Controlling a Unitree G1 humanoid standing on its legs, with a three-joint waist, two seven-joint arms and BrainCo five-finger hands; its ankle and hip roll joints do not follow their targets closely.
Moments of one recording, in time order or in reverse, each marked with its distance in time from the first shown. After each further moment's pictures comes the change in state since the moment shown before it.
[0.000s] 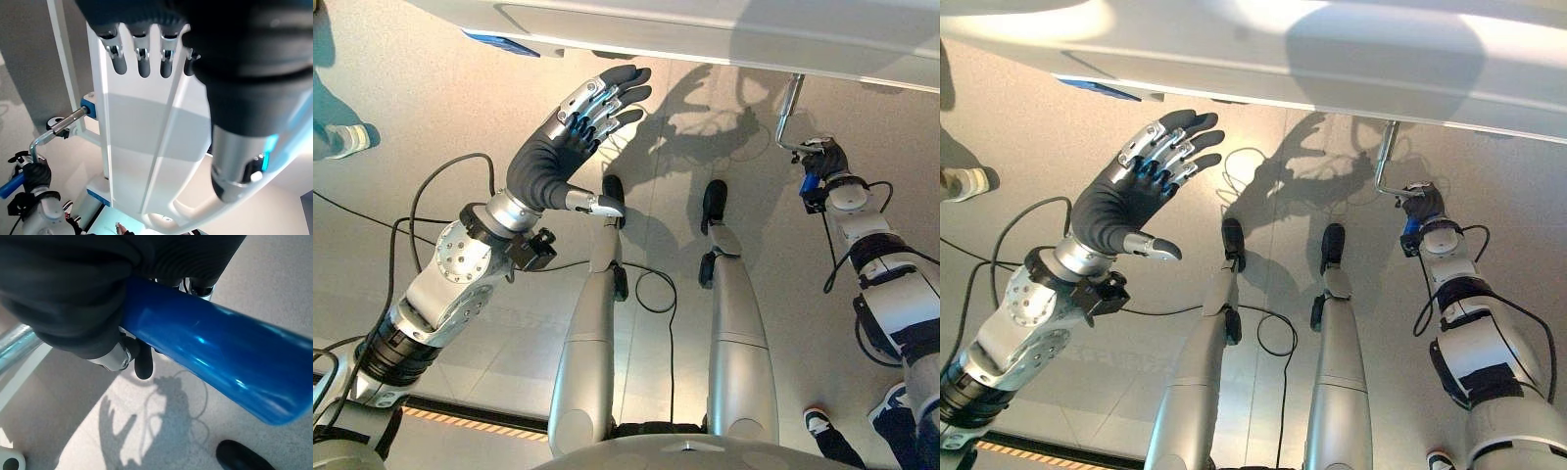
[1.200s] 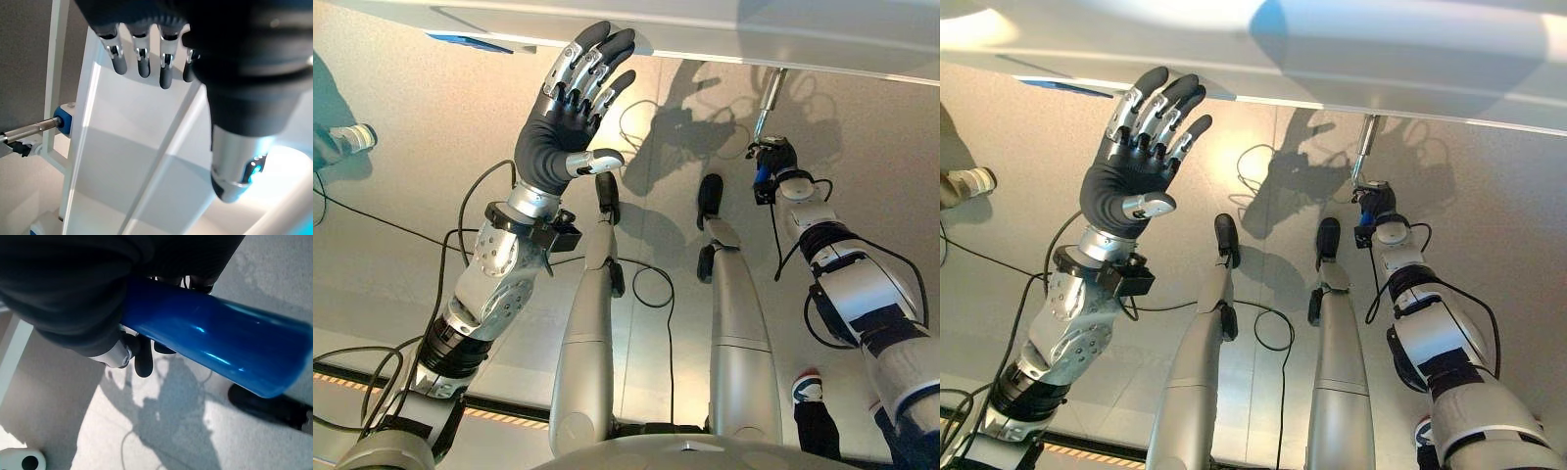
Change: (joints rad) left arm -0.024 -0.238 0.028 0.035 0.002 0.026 0.116; right arm -0.065 0.189 0.029 -0.028 0.132 0.071 -0.018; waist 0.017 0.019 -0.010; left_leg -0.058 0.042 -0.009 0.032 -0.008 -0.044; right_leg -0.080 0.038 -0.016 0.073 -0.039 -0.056
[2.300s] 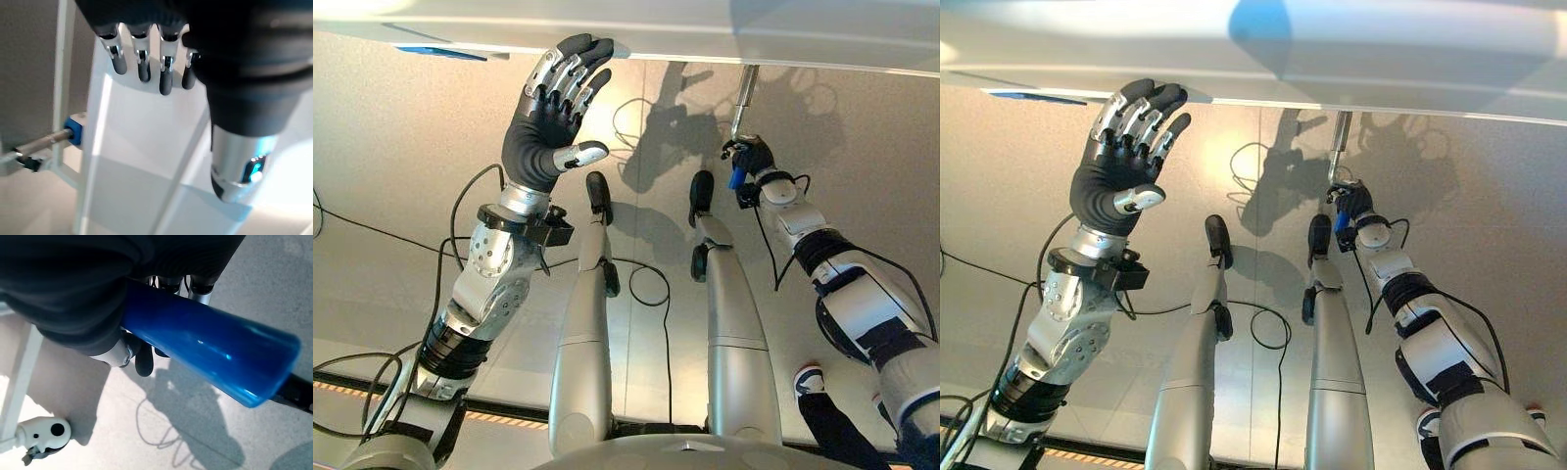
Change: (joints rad) left arm 0.037 0.047 0.038 0.046 0.041 -0.026 0.028; right arm 0.097 -0.046 0.108 -0.258 0.055 0.004 -0.011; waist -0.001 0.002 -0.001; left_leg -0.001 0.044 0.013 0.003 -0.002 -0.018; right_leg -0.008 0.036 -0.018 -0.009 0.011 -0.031
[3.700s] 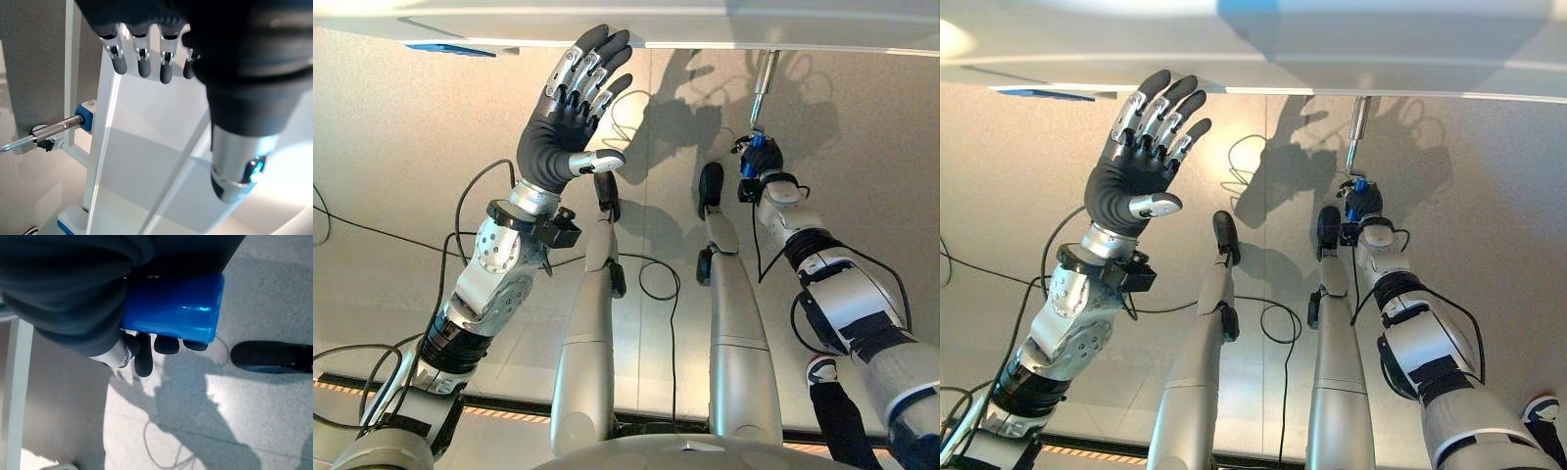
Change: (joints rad) left arm -0.048 -0.037 -0.043 0.000 -0.015 0.010 -0.038; right arm -0.049 0.094 -0.144 0.165 0.083 -0.058 -0.002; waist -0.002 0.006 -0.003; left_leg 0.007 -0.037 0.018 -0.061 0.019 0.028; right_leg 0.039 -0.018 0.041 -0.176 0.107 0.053
